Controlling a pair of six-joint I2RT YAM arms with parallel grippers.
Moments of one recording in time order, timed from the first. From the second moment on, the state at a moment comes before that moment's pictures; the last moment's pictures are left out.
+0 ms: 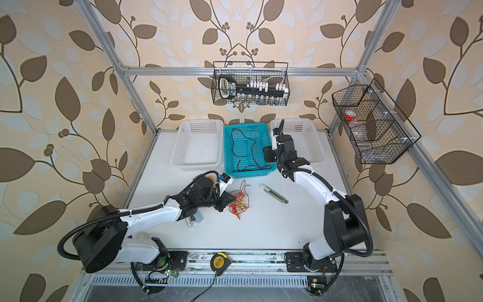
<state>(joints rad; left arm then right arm) -0.71 1.34 0.58 0.13 0.34 -0.24 0.33 1.47 1.07 -0.11 -0.02 0.21</state>
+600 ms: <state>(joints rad) -0.71 1.31 0.56 0.27 0.34 -0.32 0.50 1.00 0.55 -0.12 -0.13 0.34</state>
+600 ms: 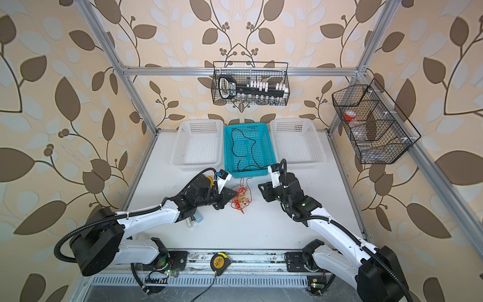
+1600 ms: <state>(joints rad) -0.71 1.23 0.48 0.41 0.33 -0.48 0.61 1.23 0.52 0.06 -0.09 0.47</state>
